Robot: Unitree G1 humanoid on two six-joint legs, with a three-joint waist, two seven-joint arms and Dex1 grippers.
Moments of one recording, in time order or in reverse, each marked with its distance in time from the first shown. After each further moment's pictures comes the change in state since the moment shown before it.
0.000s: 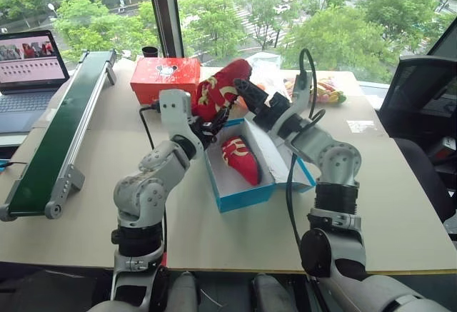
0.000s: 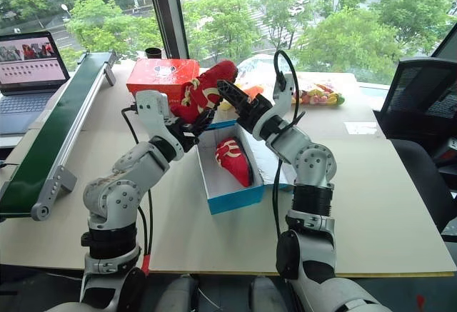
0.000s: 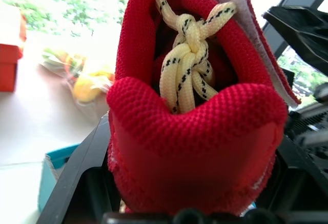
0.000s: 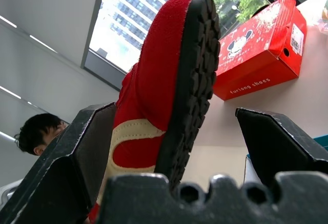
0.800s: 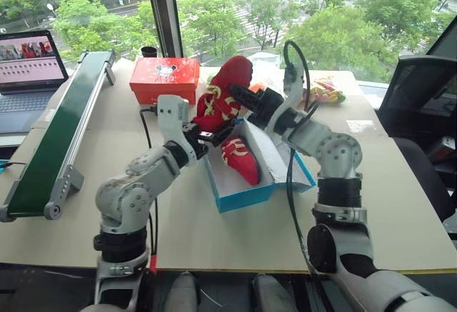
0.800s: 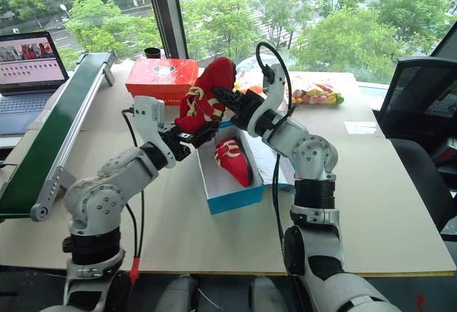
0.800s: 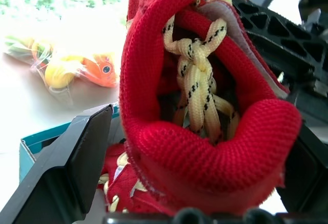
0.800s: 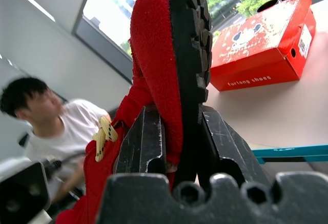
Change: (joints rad) left arm 0.080 0.408 0.040 -0.070 -0.125 0.068 -0.313; right arm -0.073 -0.206 0.366 -0.083 -0.146 0.034 0.151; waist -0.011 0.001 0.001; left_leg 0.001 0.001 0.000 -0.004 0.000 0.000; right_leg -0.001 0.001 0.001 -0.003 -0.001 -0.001
